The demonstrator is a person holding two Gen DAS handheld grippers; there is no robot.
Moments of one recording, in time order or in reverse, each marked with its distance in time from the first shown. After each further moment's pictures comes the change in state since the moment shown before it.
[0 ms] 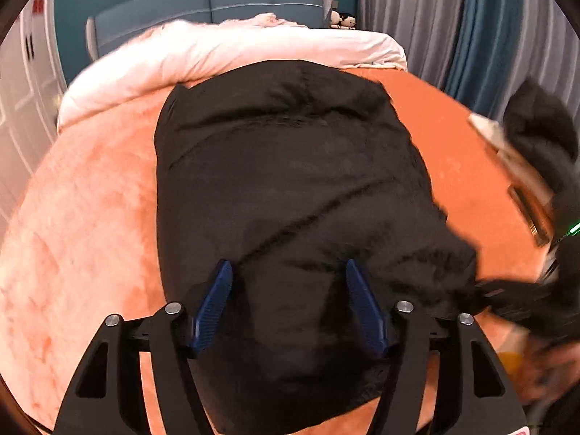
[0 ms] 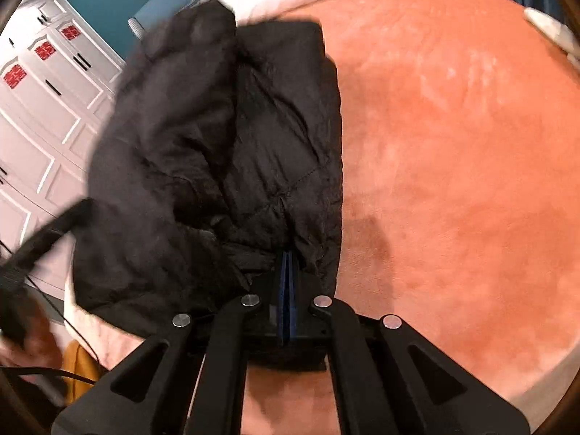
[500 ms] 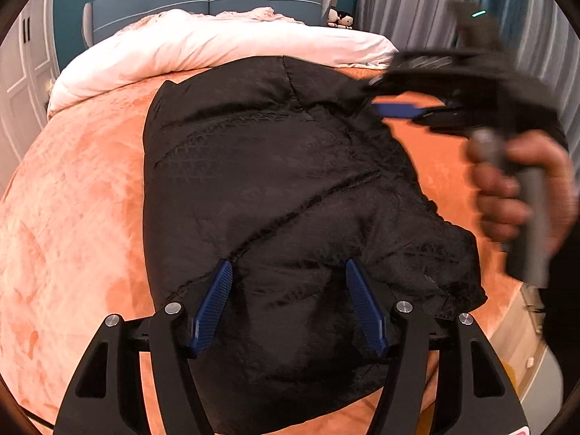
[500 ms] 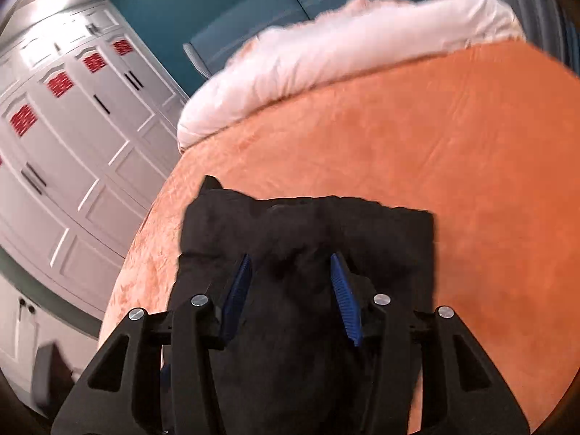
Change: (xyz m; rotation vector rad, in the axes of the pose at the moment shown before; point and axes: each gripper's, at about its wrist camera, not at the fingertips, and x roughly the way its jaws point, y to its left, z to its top) left arm -0.005 0.009 0.006 -0.071 0.021 -0.084; right arm 0.066 0.057 0.158 -0.084 -0.049 0.152
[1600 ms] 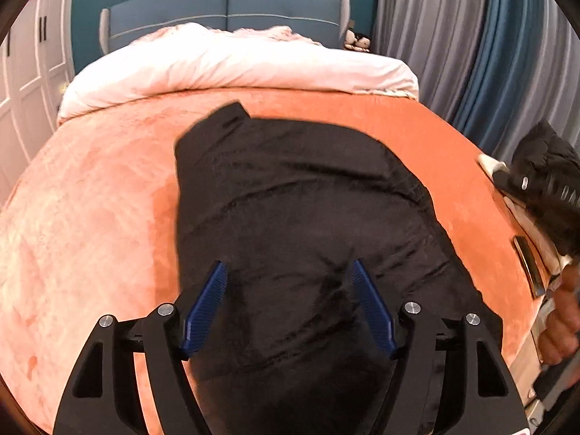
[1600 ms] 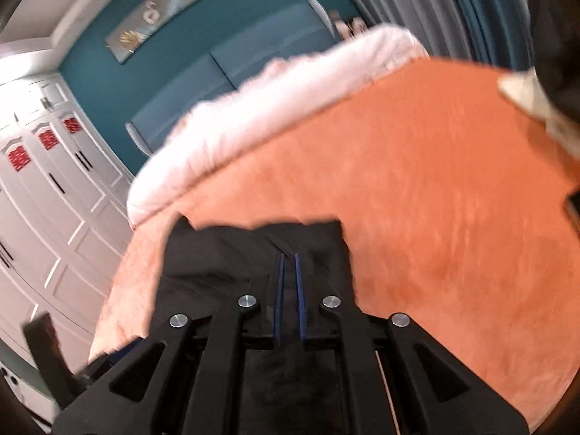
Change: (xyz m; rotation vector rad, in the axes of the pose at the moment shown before) left arm 0.020 0.002 0.048 -0.043 -0.099 0.070; right arm -0.104 0.008 -0.043 0.121 -0.322 -0.179
